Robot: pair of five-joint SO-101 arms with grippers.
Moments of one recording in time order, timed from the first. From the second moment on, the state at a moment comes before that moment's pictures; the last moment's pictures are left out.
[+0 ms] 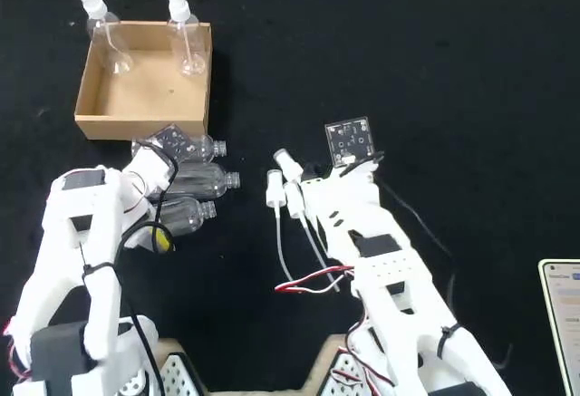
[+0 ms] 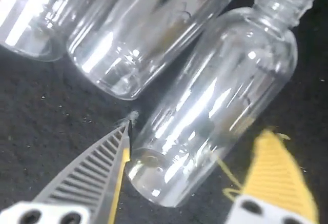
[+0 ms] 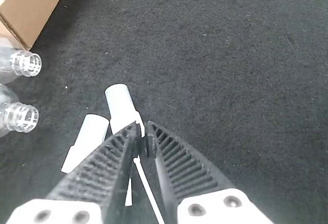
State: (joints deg) left arm -15.2 -21.8 49.9 52.6 -57.1; right arm -13.0 -38.9 79.6 6.0 1.4
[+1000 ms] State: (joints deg) left arm 1.3 -36.2 53.3 80.4 -57.1; right arm -8.5 -38.9 79.6 6.0 1.4
